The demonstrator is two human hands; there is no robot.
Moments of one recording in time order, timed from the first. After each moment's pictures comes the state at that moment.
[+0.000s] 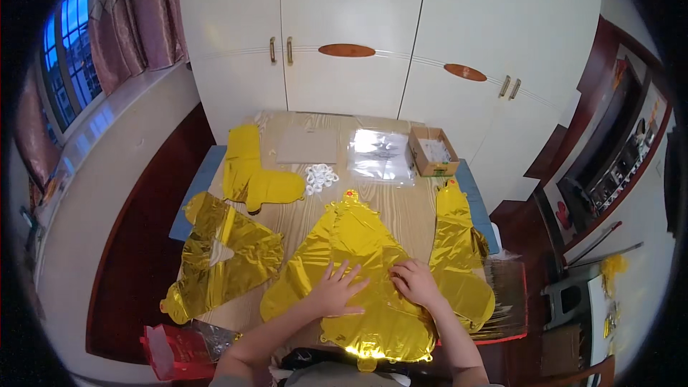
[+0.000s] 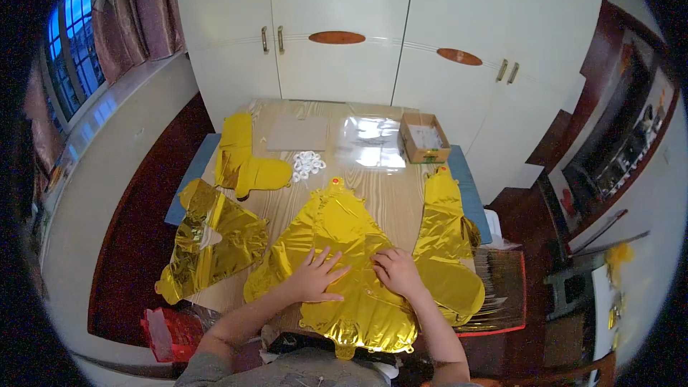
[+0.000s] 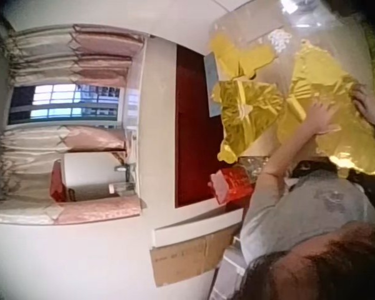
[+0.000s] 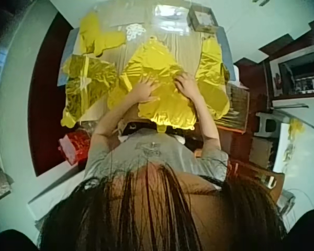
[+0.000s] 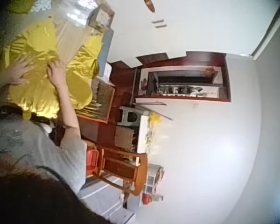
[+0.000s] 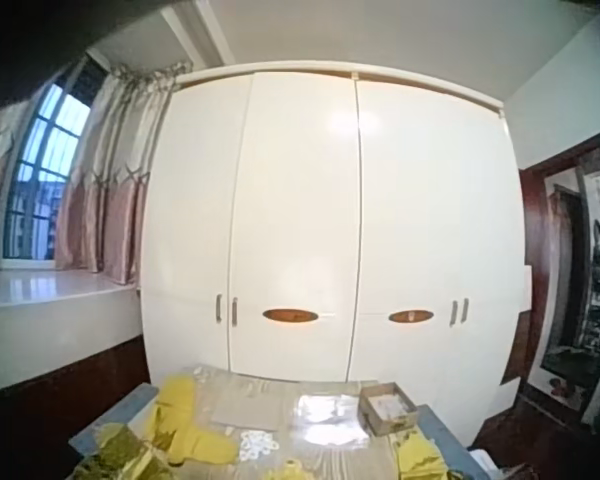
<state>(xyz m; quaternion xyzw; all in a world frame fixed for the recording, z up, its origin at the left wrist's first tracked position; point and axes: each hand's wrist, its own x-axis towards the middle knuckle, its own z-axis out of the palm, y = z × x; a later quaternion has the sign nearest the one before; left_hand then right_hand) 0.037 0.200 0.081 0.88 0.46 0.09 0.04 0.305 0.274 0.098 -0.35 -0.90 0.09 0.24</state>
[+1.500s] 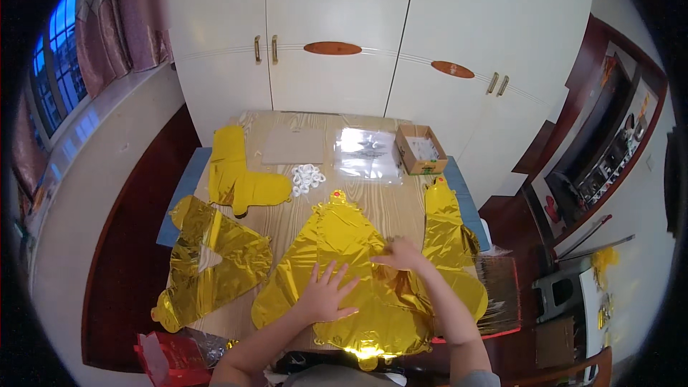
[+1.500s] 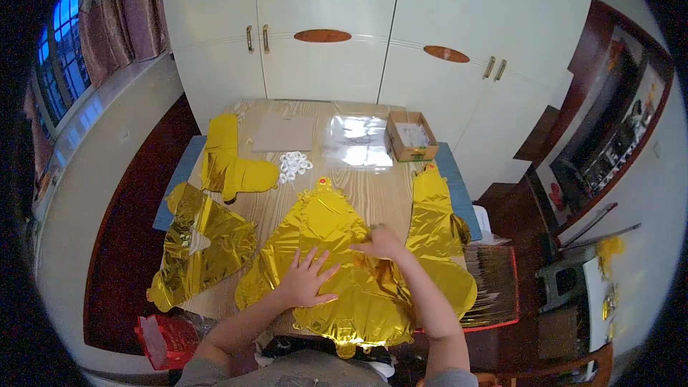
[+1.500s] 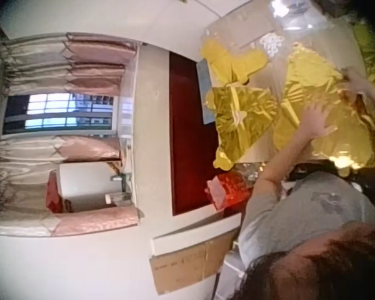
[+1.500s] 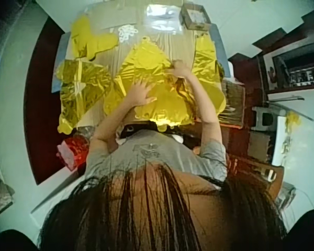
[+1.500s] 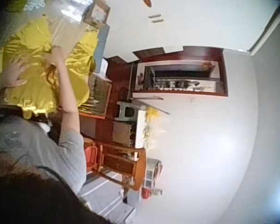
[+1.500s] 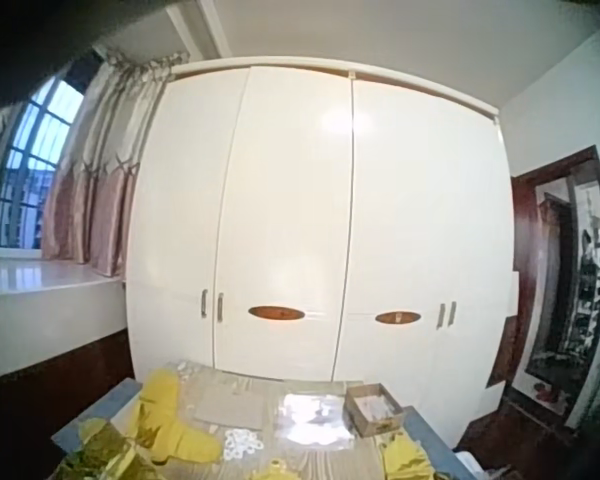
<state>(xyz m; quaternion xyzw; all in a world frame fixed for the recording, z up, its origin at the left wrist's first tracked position) 0.040 0.195 0.083 0.86 0.49 0.14 0.01 0.267 0.349 0.136 -0.51 -0.82 0.24 -0.08</state>
